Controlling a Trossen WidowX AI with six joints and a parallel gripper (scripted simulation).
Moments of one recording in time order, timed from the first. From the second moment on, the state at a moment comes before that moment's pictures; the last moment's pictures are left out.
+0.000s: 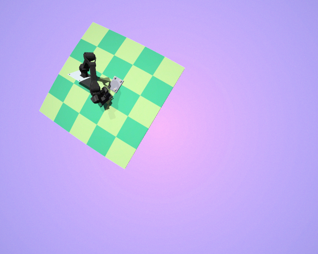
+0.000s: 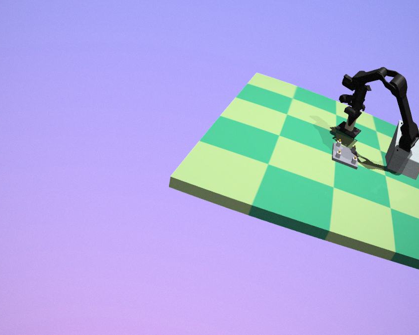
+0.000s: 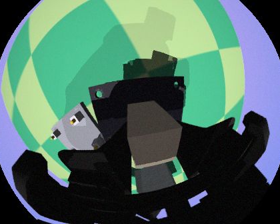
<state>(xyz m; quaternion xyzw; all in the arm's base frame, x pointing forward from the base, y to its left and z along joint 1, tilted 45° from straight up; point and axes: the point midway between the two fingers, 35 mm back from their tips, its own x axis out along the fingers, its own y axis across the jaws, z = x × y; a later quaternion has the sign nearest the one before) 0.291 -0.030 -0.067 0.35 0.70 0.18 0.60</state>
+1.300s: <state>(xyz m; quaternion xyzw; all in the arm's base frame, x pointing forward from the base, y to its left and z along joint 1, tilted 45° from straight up) 0.303 -0.007 0.002 0.30 0.69 0.22 0.62</state>
